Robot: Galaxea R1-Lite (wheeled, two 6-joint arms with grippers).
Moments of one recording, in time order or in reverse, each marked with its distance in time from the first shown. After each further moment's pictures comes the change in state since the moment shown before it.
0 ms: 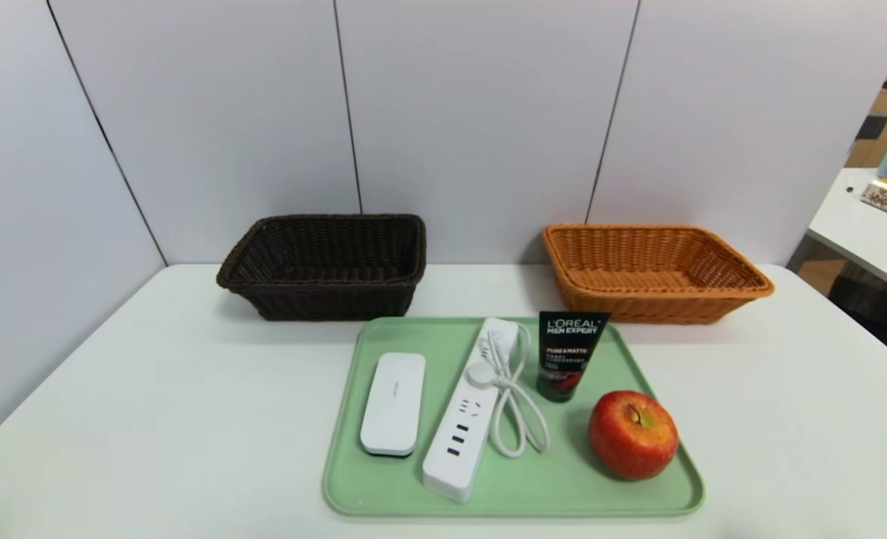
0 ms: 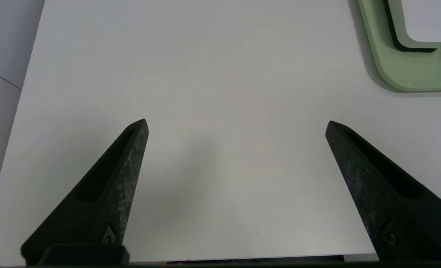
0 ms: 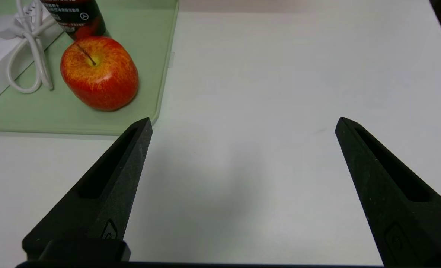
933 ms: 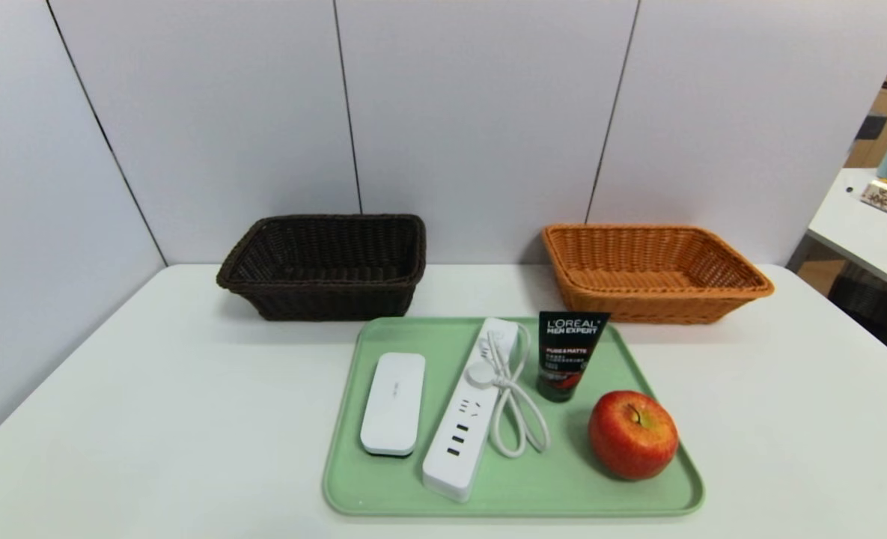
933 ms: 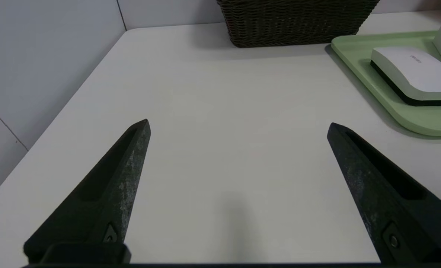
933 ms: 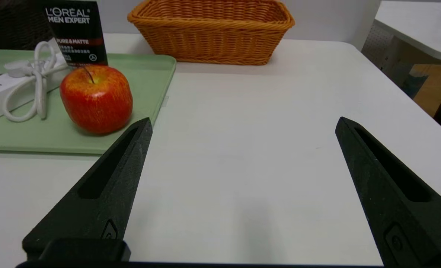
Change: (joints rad) left arm -0.001 -0.534 0.579 -0.567 0.015 0.044; right arm 0.000 -0.563 0.447 -0.314 -0.029 -0.015
